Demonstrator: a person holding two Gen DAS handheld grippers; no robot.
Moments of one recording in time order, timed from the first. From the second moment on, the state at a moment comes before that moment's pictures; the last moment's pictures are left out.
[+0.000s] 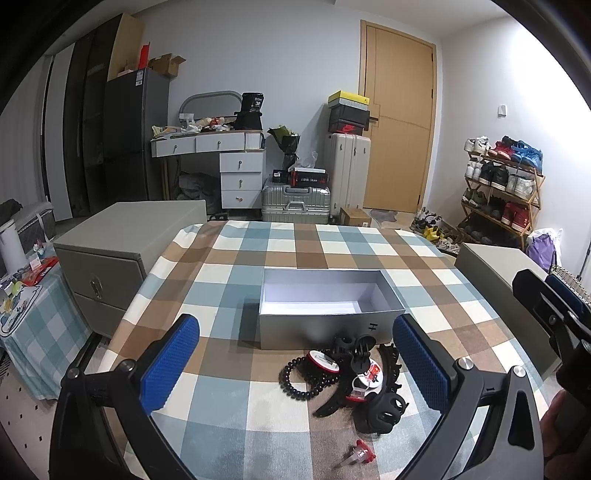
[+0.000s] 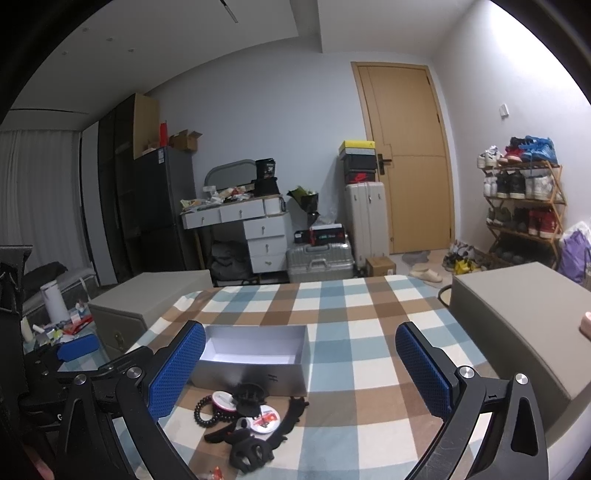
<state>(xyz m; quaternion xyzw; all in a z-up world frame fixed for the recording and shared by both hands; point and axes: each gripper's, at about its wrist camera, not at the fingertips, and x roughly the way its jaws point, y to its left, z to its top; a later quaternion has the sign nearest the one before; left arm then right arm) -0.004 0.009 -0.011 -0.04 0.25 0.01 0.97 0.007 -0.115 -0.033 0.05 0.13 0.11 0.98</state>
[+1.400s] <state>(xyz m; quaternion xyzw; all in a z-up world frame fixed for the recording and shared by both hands) -0.002 0.037 -0.048 -0.04 0.30 0.04 0.95 0.049 -0.079 -0.138 0.04 0.35 0.25 0.90</state>
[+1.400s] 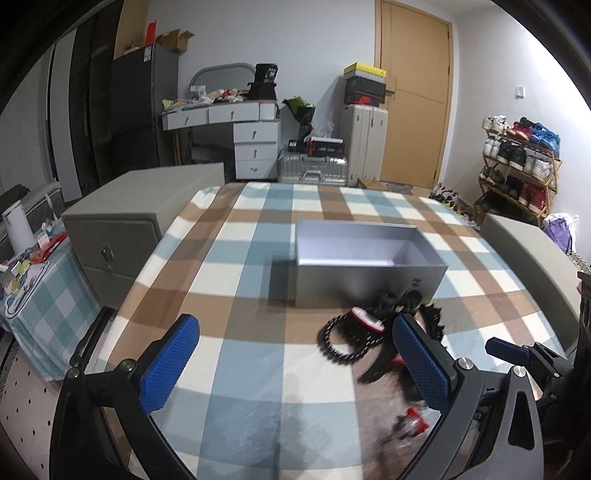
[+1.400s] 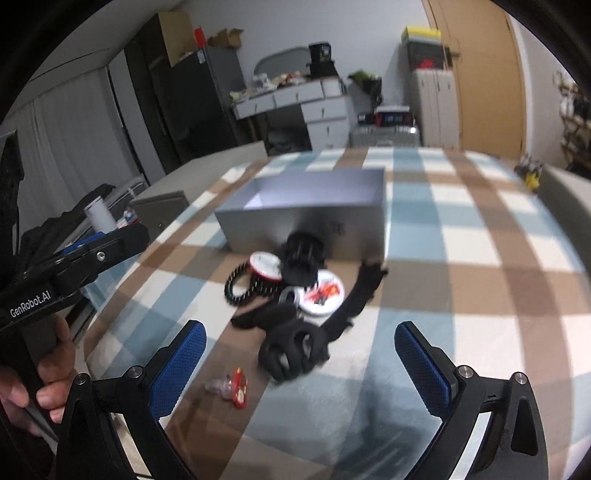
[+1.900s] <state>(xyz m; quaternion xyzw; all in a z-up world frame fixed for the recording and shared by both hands) -0.003 0.044 -0.060 -0.04 0.32 0.04 0.94 0.054 -0.073 -0.150 0.04 0.38 0.27 0.88</state>
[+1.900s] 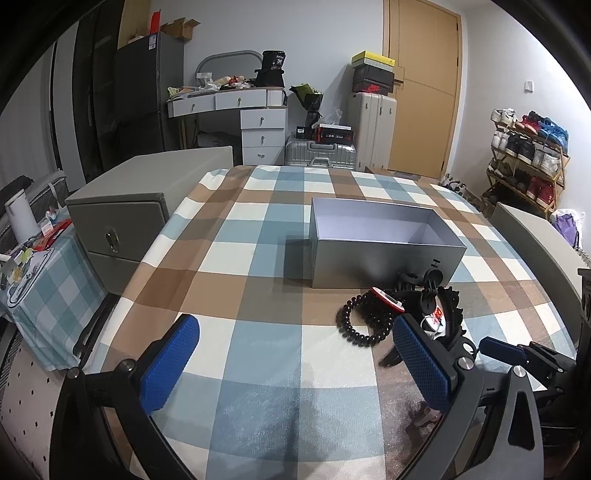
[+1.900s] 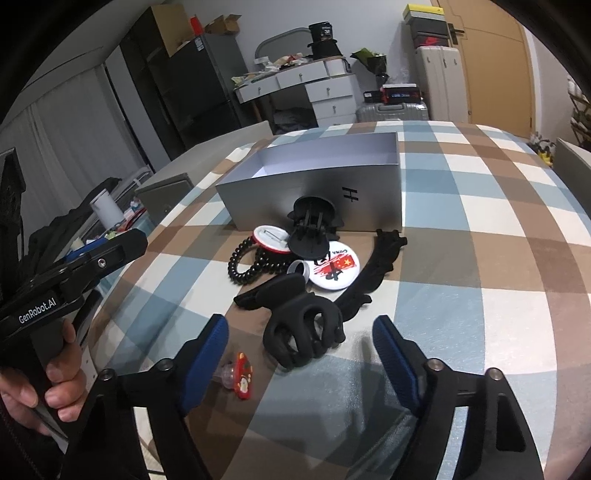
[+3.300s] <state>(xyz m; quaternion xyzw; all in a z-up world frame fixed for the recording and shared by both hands) -0.010 -0.017 -0.083 0.00 0.39 -0.13 0.91 0.034 -0.124 -0.126 0.10 0.30 0.27 0.91</state>
